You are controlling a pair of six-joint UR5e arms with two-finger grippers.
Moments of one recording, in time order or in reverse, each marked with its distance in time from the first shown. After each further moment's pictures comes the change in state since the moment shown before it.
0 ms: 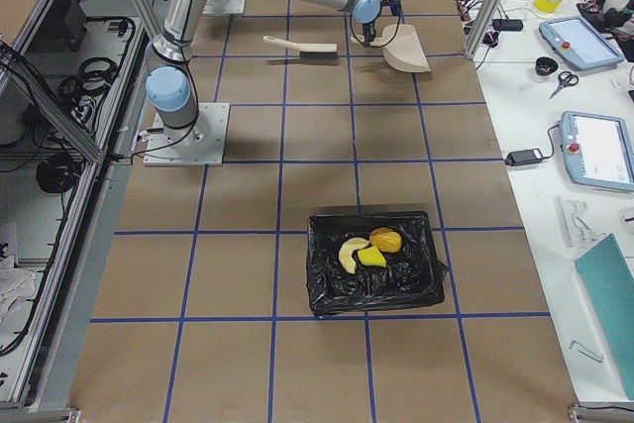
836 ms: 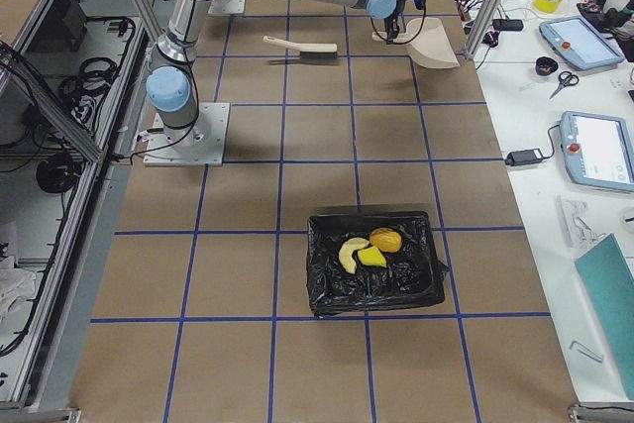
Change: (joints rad) left arm 0.001 0.000 0.001 0.001 0.000 0.000; right arm -0.075 -0.007 -0.115 0.080 -0.001 -0.096
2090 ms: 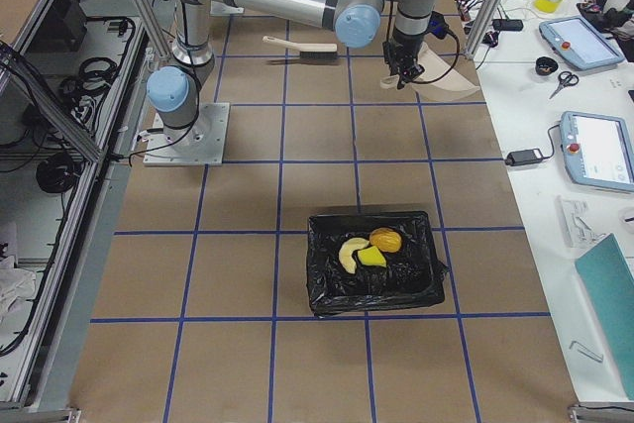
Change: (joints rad) left arm -0.001 -0.012 0.031 0.010 -0.001 0.000; right arm -0.455 -0.236 -0.008 0.288 -0.005 -0.859
